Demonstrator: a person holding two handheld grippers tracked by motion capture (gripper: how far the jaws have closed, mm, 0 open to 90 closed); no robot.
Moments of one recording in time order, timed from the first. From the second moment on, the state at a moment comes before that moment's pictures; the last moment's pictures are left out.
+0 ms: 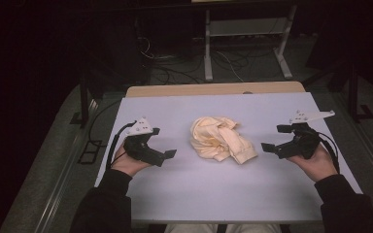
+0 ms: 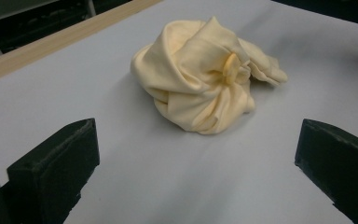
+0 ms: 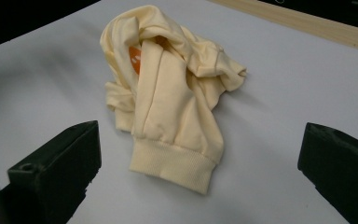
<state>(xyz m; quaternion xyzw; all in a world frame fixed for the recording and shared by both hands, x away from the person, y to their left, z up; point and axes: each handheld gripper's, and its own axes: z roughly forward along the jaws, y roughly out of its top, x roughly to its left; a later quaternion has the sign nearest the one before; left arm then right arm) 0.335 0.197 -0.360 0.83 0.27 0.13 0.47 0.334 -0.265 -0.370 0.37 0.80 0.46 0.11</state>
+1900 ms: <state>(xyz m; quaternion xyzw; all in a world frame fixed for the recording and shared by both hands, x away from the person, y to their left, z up) 0.384 0.148 -0.425 0.81 0.31 0.10 0.49 0.375 -0.218 -0.422 0.39 0.81 0.44 0.06</state>
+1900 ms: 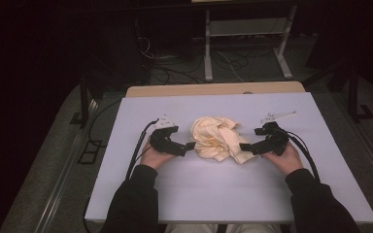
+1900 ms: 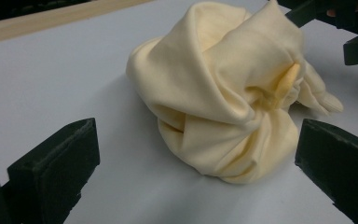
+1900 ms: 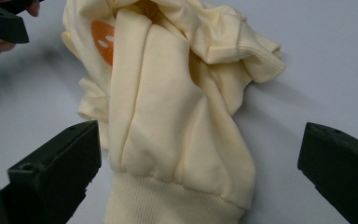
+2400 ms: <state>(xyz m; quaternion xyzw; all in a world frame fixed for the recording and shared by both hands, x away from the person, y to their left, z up) 0.386 0.131 -0.440 0.81 0.31 0.07 0.49 0.375 -0.204 -0.433 0.37 0.82 0.43 0.03</state>
